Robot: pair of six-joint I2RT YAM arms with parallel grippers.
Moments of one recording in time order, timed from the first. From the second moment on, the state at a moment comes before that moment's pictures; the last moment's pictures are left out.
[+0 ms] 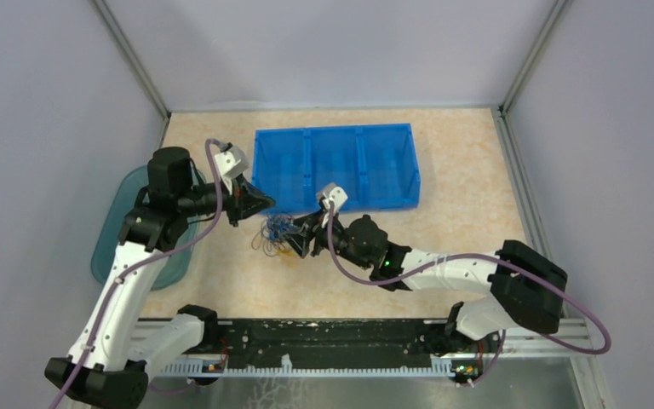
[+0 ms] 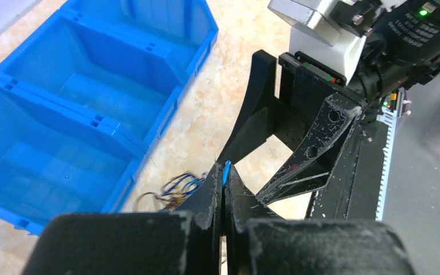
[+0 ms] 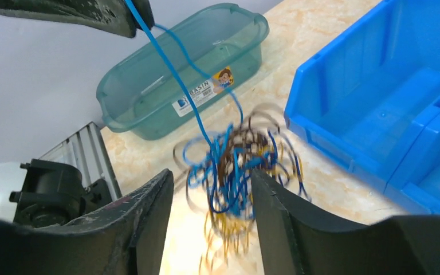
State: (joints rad) left arm -0.27 0.95 1.09 -0.58 0.87 0.23; right arm 1.12 1.39 0.68 0.71 0.10 0.33
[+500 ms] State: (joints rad) left arm -0.30 0.91 1.11 -0.63 0.93 0.21; right arm 1.09 1.27 0.72 0.71 -0.03 0.27
